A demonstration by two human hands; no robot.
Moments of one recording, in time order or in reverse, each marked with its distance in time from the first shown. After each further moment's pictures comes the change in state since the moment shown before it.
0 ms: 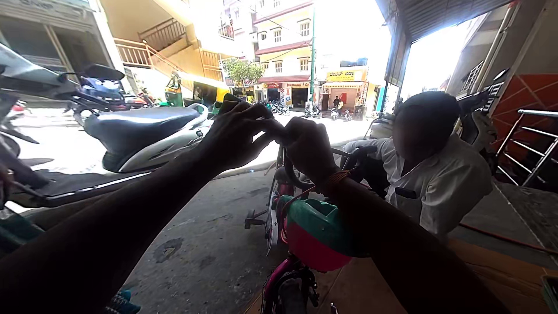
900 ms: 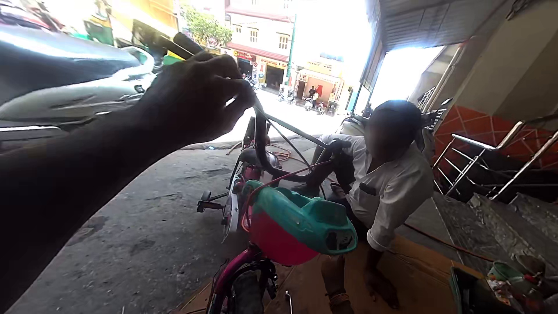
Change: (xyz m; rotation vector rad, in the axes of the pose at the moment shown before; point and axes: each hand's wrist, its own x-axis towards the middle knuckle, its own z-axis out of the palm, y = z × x) left_hand -0.005 -0.027 0.051 0.043 0.151 -0.031; right_hand -0.287 0.131 -0.024 0.028 0.149 0.994
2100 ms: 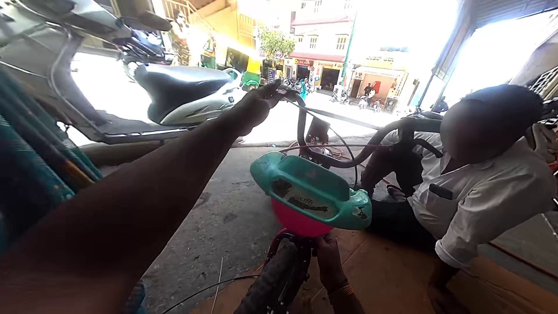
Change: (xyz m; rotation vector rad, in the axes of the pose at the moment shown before) left_hand -0.058 -0.030 -0.026 -0.738 -0.247 -0.899; right_hand -0.075 -0.033 0.126 0.578 -0.572 0.134
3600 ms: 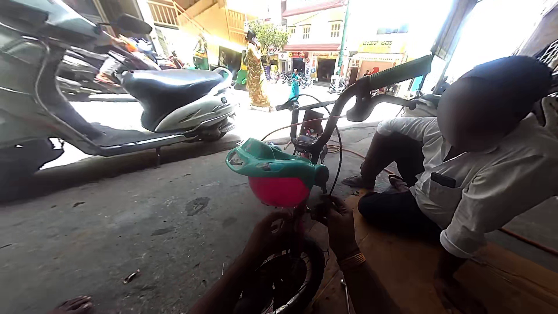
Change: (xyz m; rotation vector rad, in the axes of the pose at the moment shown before) left_hand -0.212 -0.109 0.184 -0.298 -0.065 -0.382; right_hand 0.046 -0.060 -0.013 0.040 0.050 -0.126
